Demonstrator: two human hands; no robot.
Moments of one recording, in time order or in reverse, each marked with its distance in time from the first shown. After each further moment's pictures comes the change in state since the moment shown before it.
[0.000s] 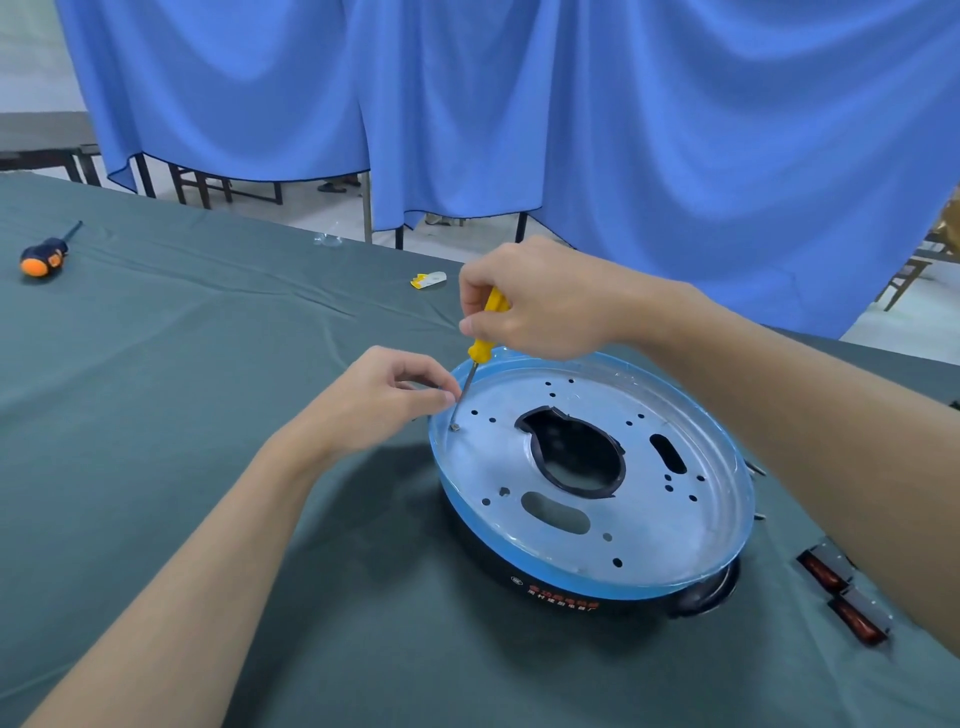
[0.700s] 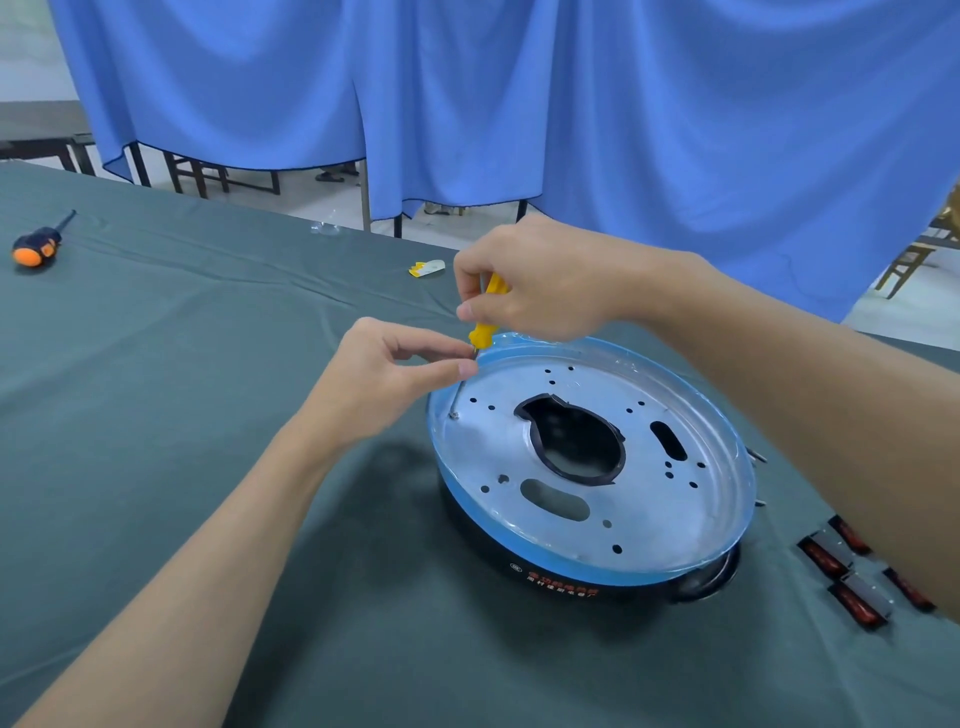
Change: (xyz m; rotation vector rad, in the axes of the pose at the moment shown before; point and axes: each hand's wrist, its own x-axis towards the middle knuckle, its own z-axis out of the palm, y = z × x) left_hand -0.003 0.011 0.010 -0.080 0.172 0.239; right_hand 0.002 0.002 -0.004 -0.043 -0.043 -0.027
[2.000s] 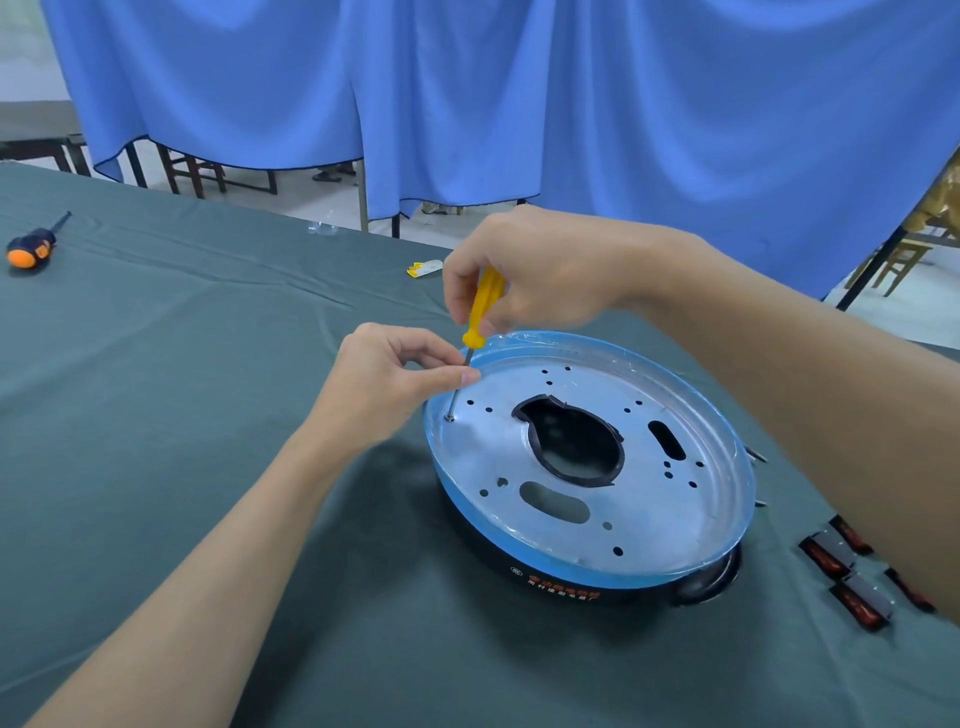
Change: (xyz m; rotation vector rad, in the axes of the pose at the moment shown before) left_hand 0.004 -0.006 0.007 0.038 0.094 -0.057; right_hand 0.005 -0.001 -0.009 0.095 -0.066 -0.035
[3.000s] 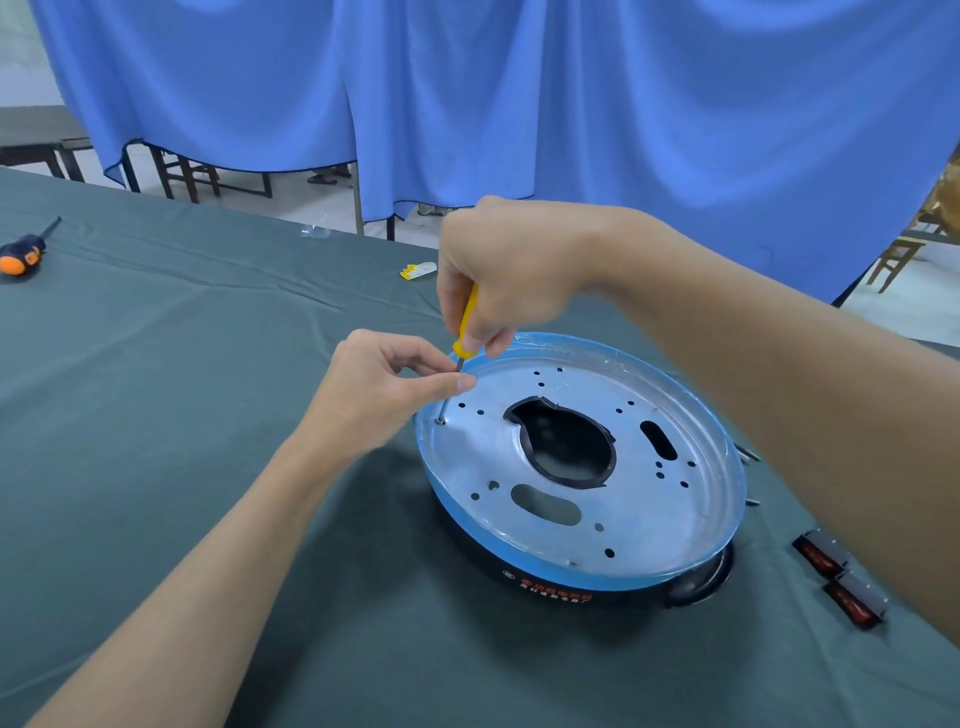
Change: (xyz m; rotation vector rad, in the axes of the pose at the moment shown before) left_hand -0.002 -0.002 0.000 -0.028 -0.032 0.009; right_hand 0.002 -0.018 -0.010 -0.050 -0.155 0.092
